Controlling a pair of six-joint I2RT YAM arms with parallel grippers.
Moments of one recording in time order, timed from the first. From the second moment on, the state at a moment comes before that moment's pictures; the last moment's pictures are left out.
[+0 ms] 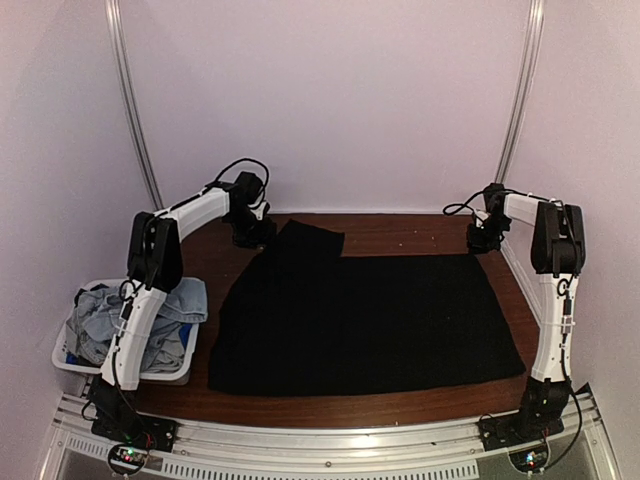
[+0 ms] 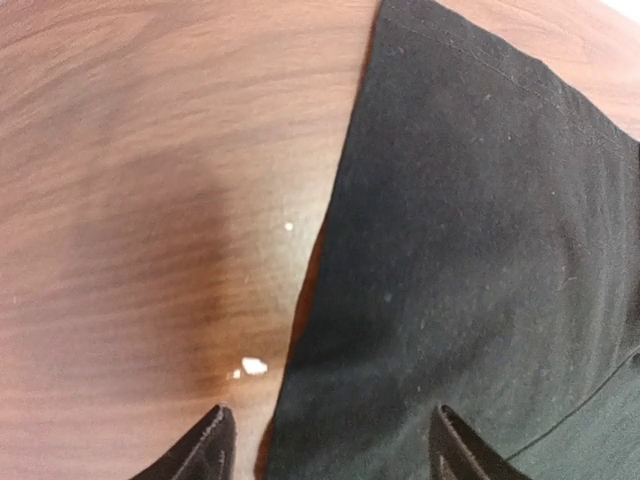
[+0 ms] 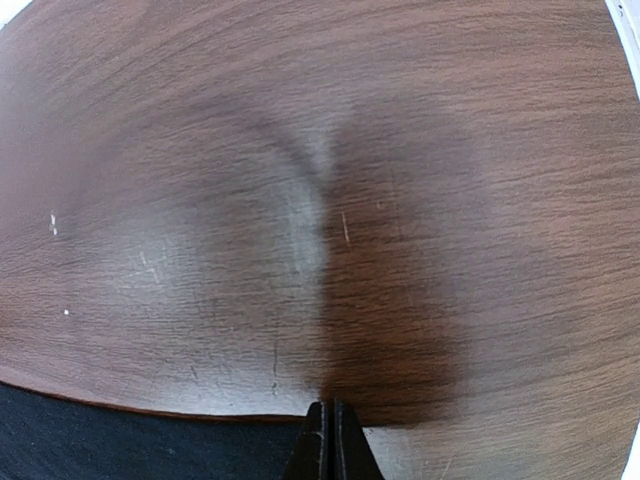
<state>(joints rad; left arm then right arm) -0.37 2.59 2.37 -0.90 0.15 -0.25 -0.11 2.37 1.94 -0.76 -0.12 0.11</state>
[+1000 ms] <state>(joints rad) -0.43 2.68 2.46 -0.91 -0.08 -0.20 -0.11 2.37 1.94 -0.76 -0.12 0.12</state>
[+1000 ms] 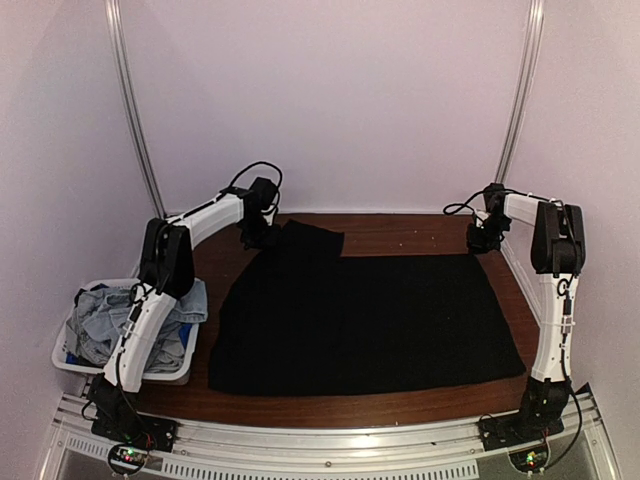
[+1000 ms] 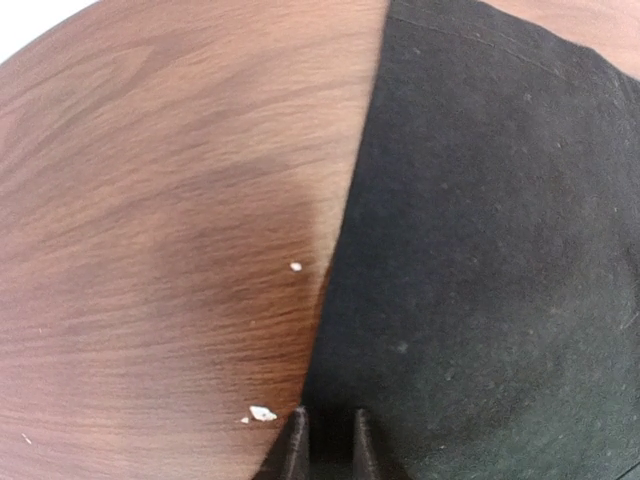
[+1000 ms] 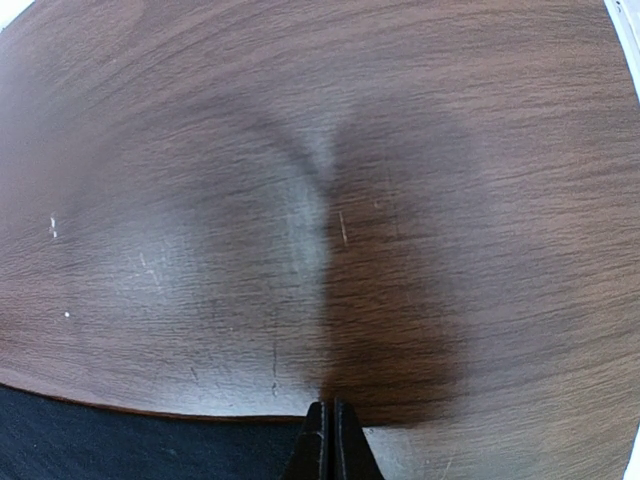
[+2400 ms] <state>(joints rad) -0.38 2.18 1.80 -0.58 0.17 -0.19 -0.12 2.01 1.61 -0.76 -0.18 0.16</state>
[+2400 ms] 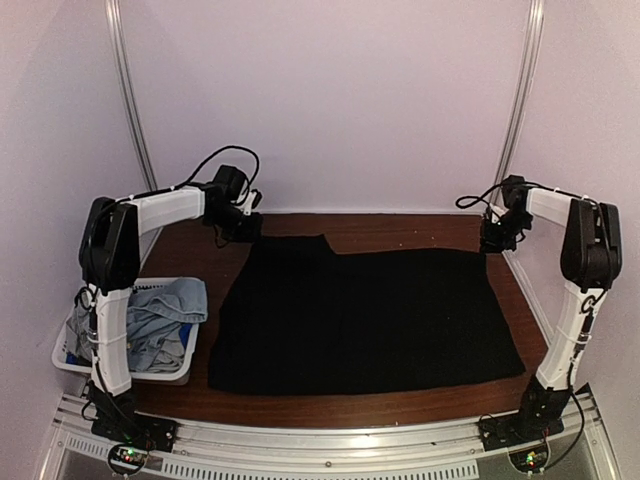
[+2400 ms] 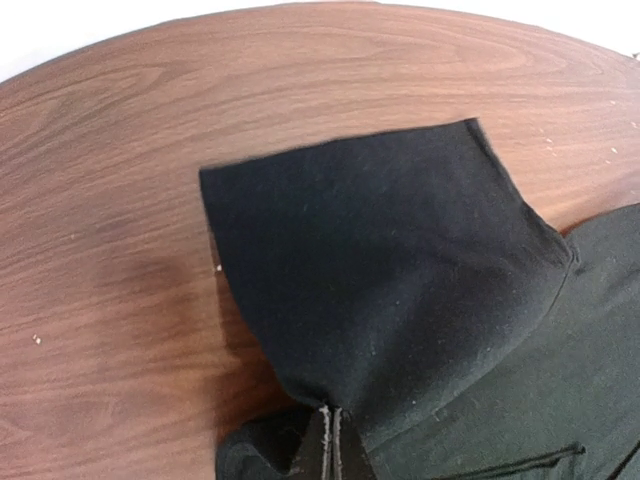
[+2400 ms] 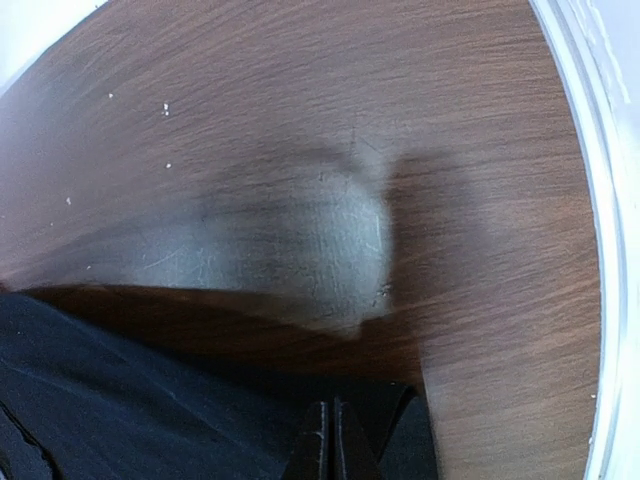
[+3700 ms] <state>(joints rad) -0.56 1.75 1.19 -0.55 0.12 -0.24 -0.26 1.69 1.17 -0.74 -0.16 0.24</state>
